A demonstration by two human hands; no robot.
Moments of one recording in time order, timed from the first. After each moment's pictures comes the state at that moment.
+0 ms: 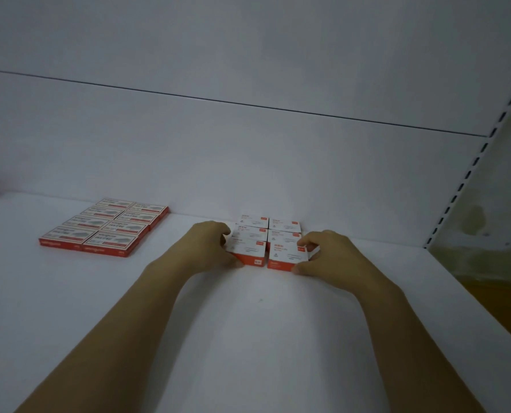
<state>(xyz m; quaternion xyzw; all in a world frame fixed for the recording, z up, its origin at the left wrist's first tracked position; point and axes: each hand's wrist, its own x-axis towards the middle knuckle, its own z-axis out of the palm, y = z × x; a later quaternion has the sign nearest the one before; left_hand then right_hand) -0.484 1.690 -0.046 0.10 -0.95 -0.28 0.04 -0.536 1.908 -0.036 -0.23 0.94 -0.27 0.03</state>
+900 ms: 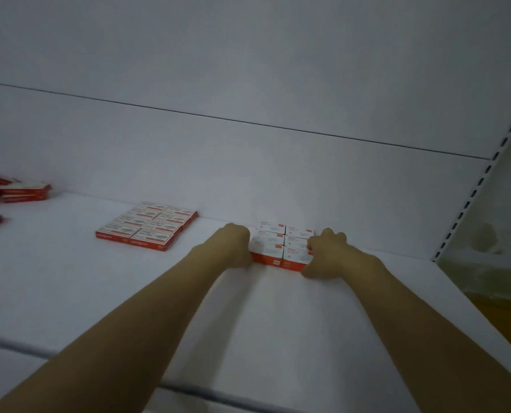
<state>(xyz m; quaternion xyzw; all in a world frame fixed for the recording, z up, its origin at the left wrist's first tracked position) -0.461 1.708 -0.022 0.12 -0.99 -0.12 0.01 -0.523 1.878 -0.012 -0.22 0.97 0.01 0.05</state>
